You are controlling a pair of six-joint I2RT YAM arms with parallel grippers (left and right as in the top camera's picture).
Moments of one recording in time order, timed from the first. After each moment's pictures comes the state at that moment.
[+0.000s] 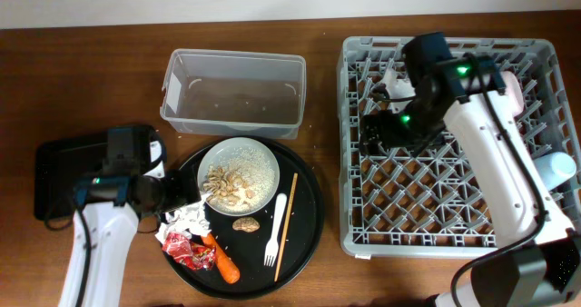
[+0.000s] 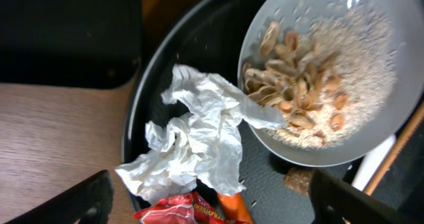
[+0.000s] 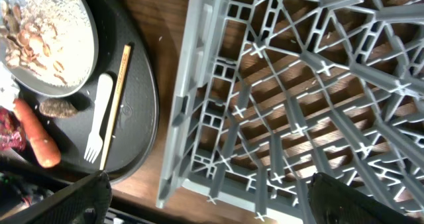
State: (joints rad) left arm 0.06 1.25 0.97 -1.02 0.07 -0.21; right arm 0.19 1.68 1.66 -1.43 -0.22 0.05
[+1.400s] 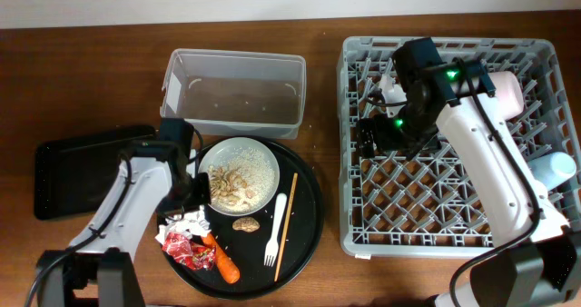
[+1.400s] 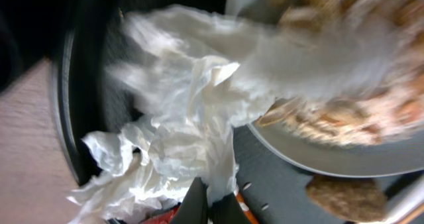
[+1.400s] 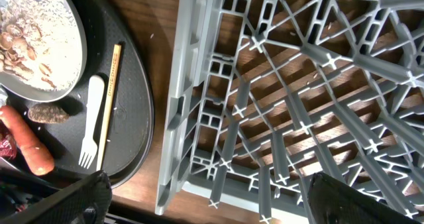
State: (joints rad) left arm -0.08 1.57 1.01 -1.03 0.01 -0.24; right arm 0.21 1.68 1.62 -1.41 -0.20 0.09
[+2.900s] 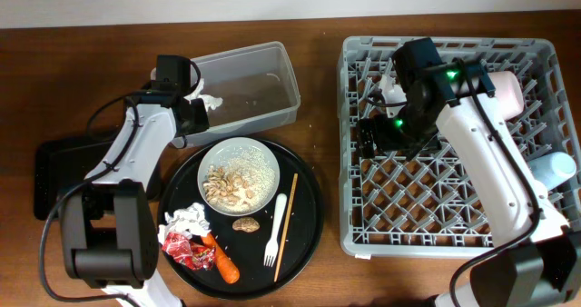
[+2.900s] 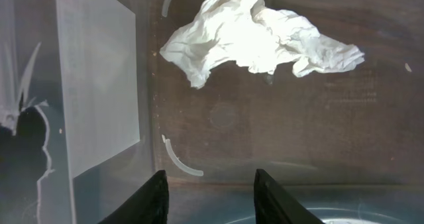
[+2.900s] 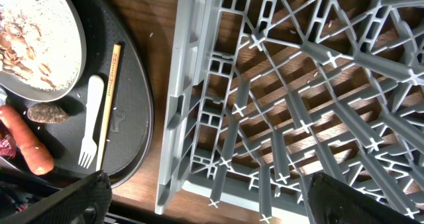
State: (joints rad) left arm -0.06 1.89 1.37 -0.68 -0.14 -0.25; right arm 0.21 1.68 1.62 -1.41 -0.20 0.10
